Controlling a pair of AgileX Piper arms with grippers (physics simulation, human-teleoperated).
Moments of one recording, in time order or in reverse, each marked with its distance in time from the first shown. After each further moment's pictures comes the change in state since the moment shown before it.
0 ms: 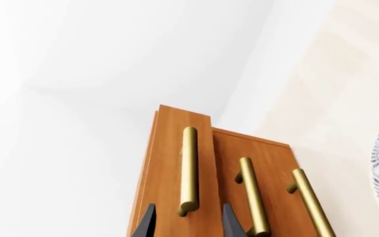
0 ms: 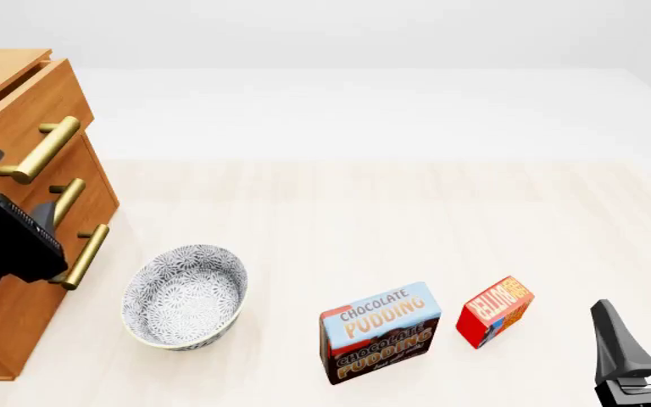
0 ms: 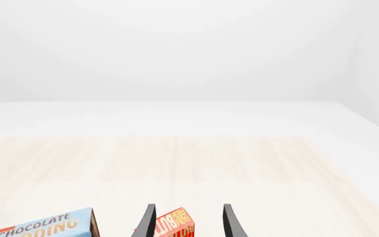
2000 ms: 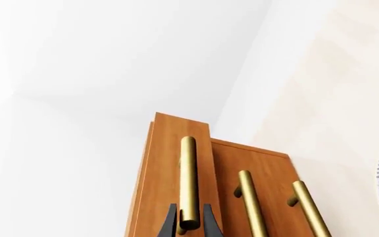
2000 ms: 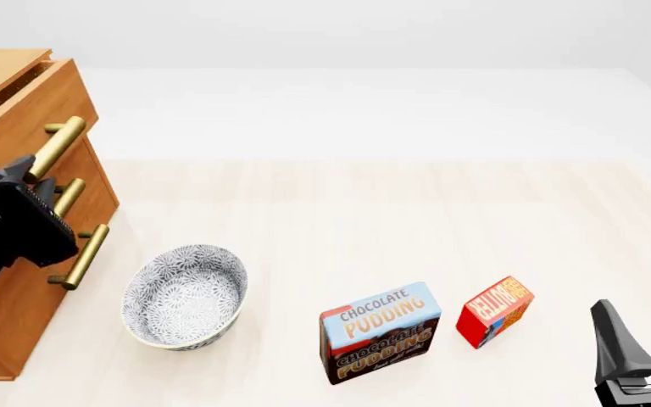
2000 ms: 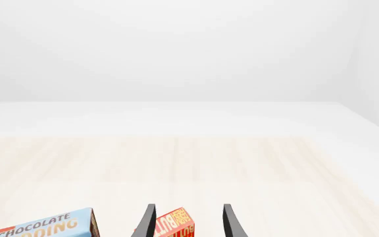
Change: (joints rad) left arm -0.008 0.103 -0.059 -0.030 -0.036; right arm 0.000 0.000 0.000 0.000 0.000
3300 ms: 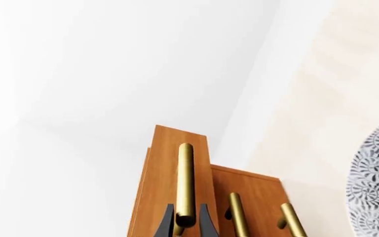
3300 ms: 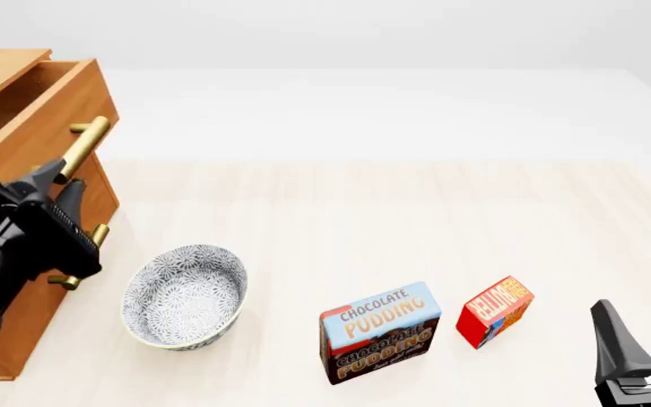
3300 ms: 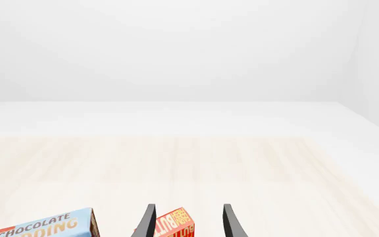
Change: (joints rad) left arm -0.119 -0.019 0.059 -0.077 0.022; right arm 0.000 0.000 0.000 0.000 0.000
